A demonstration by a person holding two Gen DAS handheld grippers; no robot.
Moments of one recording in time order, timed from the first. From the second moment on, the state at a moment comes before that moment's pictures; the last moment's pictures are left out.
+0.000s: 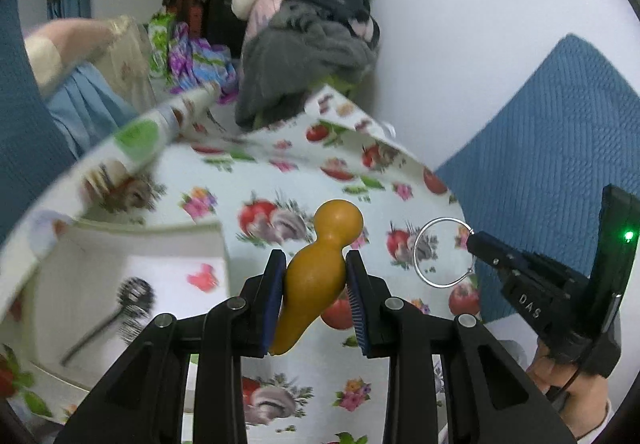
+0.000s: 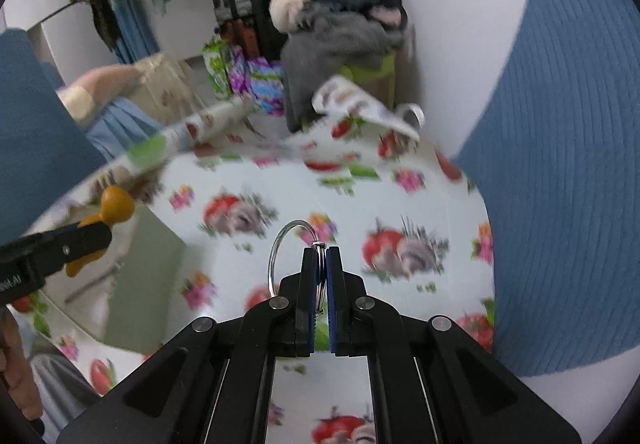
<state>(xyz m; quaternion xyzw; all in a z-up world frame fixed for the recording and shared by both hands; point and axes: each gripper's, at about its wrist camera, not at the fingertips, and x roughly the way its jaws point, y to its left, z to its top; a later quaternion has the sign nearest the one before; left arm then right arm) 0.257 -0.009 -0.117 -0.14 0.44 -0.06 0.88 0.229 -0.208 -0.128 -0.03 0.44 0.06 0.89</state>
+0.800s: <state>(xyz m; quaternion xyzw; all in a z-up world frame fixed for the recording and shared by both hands) 0.203 0.148 -0.159 -0.17 0.48 0.02 0.86 0.227 -0.018 -0.137 -0.05 0.48 0.20 0.85</state>
